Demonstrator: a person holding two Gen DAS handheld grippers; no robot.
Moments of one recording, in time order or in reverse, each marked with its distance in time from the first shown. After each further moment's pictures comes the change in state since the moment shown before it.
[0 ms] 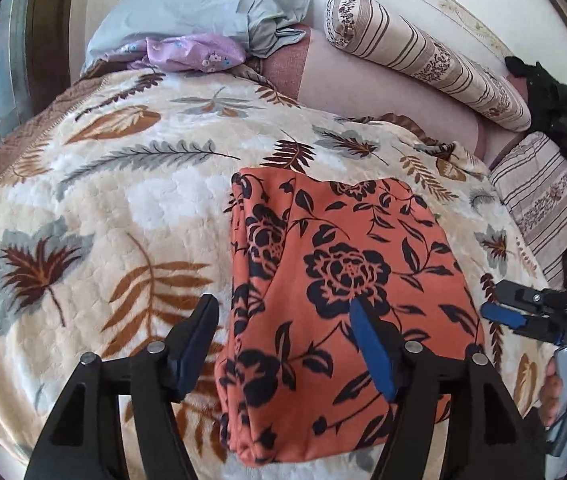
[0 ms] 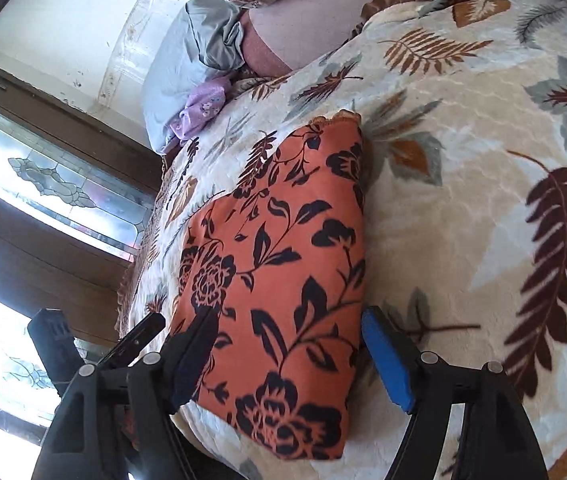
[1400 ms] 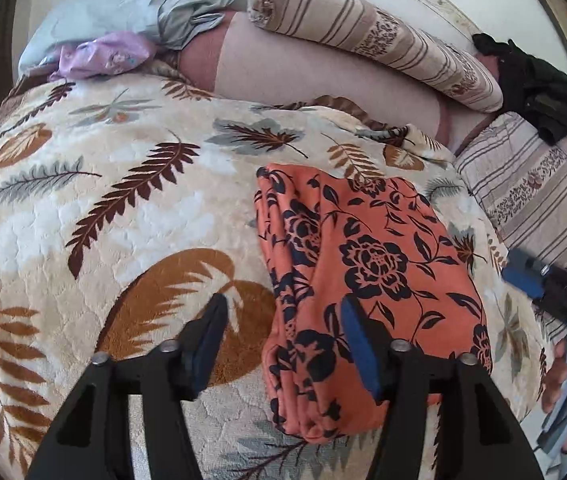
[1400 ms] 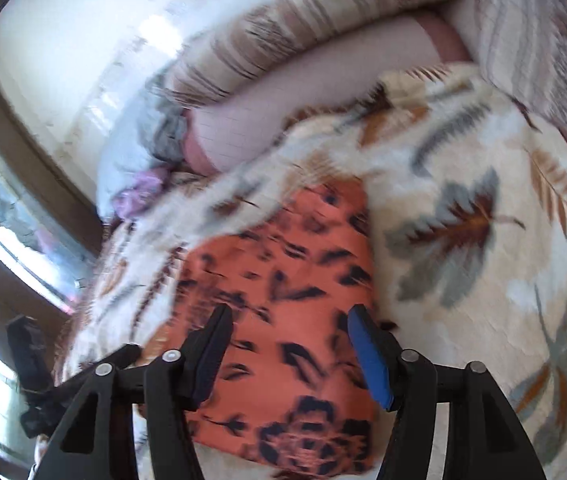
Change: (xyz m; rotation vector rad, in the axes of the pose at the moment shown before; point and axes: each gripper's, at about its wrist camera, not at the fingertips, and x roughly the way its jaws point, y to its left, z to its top) left arm 0.056 -0.128 0.019 0.085 0.030 -0.071; right arm -0.086 -0.044 0.055 -0.108 -0.295 -0.216
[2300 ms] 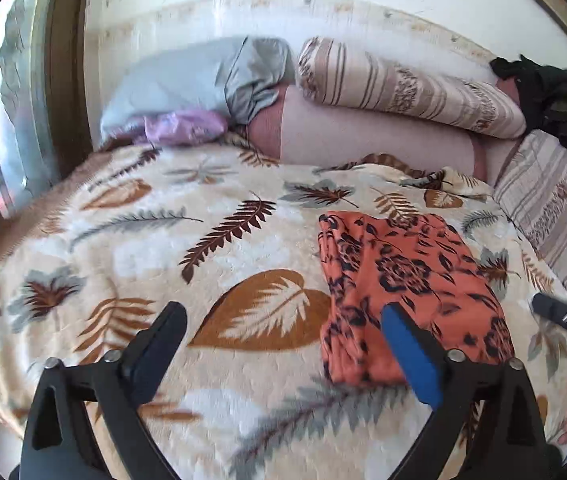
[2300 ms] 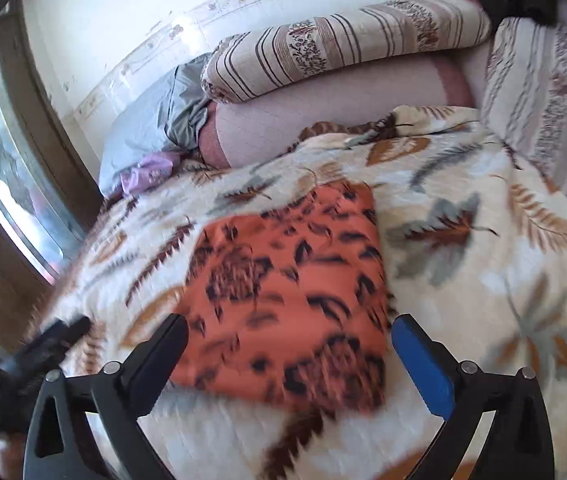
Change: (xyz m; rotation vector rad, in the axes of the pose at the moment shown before) left arm -0.103 -0.026 -0.059 0.041 -0.266 0.291; right arm -0.048 0.042 -0.066 -0.145 -0.038 -0.155
